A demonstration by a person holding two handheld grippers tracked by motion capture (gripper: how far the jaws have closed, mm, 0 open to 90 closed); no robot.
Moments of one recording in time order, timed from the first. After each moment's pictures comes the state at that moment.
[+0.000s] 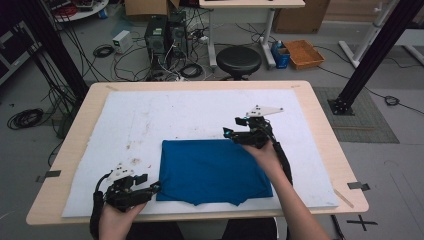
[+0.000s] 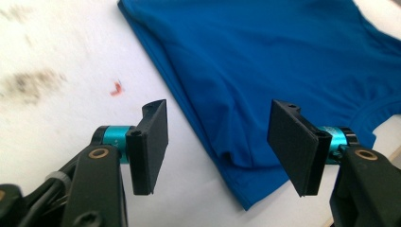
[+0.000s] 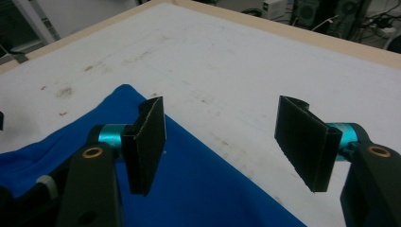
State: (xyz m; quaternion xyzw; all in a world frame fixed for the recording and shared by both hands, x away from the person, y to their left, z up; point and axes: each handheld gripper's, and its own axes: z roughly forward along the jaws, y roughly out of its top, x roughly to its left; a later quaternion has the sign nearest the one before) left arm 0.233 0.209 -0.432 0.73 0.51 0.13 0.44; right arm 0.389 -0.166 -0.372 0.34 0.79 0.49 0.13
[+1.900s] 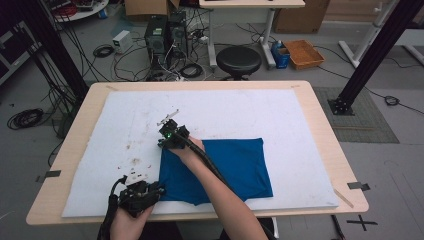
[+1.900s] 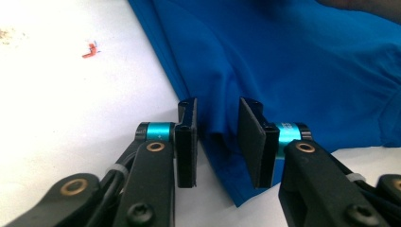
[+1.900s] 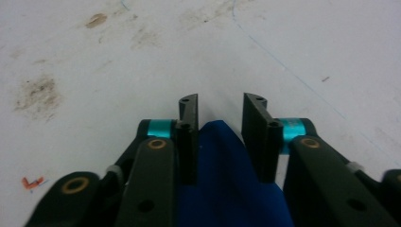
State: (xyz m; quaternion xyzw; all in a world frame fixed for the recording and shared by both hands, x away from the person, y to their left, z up) left arm 0.231 0.184 -0.446 0.74 0.53 0.14 0.39; right arm 0.432 0.062 -0.441 0.29 0.89 0.35 0.09
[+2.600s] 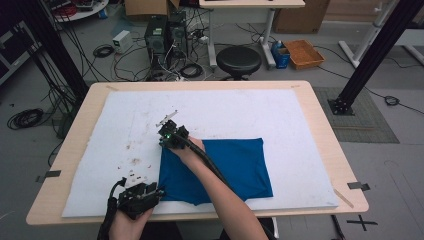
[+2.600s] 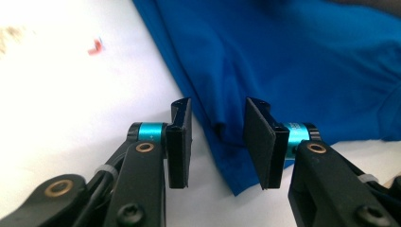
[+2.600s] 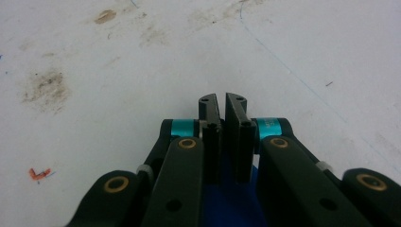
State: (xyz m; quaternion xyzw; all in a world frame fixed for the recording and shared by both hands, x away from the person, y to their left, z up) left arm 0.224 0.183 -0.446 0.74 0.53 0.15 0.38; right arm 0.429 0.062 -0.438 0.27 0.89 0.35 0.09
